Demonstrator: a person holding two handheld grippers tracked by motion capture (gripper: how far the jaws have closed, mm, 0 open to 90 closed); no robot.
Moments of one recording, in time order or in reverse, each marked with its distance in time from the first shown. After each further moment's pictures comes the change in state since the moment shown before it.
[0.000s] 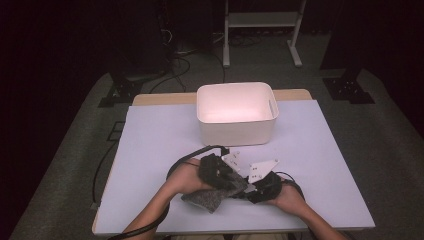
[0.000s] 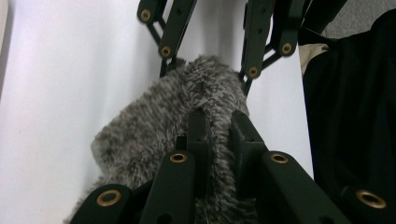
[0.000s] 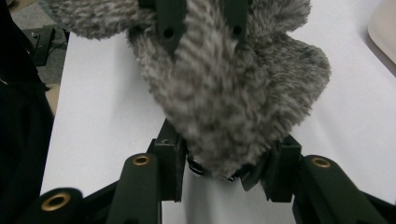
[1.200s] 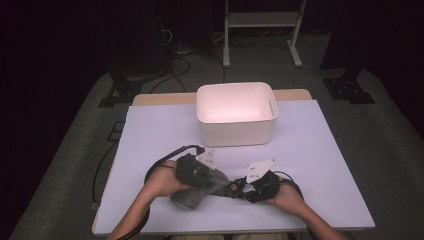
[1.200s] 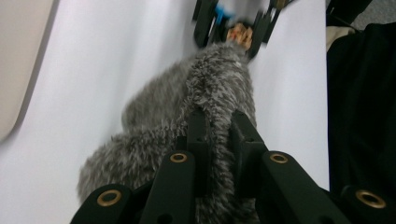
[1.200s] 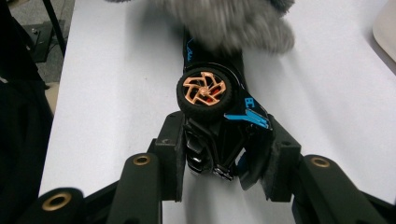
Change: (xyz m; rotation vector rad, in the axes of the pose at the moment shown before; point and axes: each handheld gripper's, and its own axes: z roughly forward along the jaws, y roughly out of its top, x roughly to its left) left arm -0.004 -0.053 -0.033 -0.008 0.102 -0.098; right arm -0.001 0.004 0.003 0.016 0.003 -0.014
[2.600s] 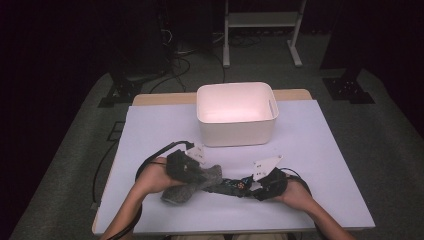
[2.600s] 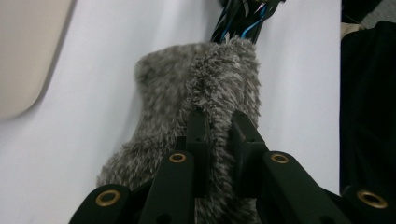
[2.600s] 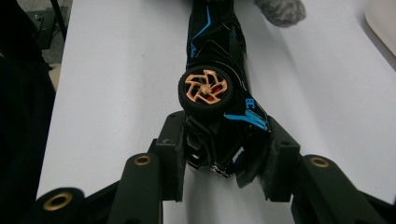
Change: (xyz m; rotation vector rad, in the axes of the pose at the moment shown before) left arm 0.011 -0.005 -0.004 0.007 0.002 -0.018; right arm -0.010 -0.008 -0.015 0.039 0.019 -0.017
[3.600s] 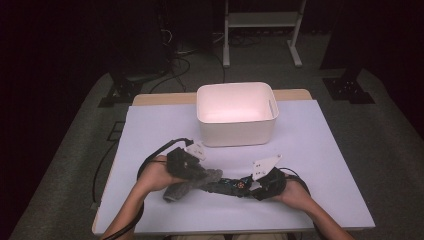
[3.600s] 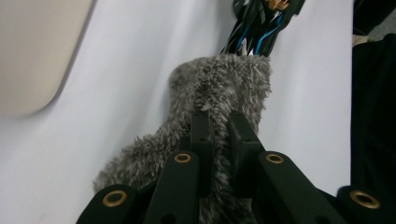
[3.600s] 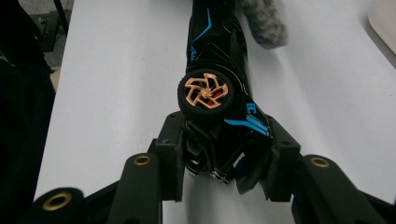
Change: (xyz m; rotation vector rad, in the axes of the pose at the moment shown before) left arm 0.010 -0.011 -0.009 -0.033 0.031 -0.051; right arm -0.002 0.000 0.003 -0.011 0.009 0.007
